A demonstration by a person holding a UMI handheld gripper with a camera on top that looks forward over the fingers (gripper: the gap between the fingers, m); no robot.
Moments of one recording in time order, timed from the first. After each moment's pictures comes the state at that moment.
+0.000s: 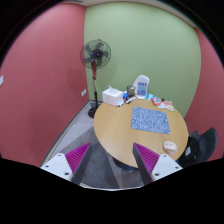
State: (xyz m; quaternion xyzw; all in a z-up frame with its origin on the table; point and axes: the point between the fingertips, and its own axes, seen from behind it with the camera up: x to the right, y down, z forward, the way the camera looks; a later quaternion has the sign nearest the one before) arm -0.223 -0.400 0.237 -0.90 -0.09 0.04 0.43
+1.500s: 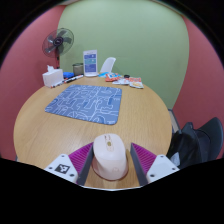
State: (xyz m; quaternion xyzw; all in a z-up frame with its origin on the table) arm 0.141 -0.208 -0.007 -0.91 -0.06 -0.01 0.42
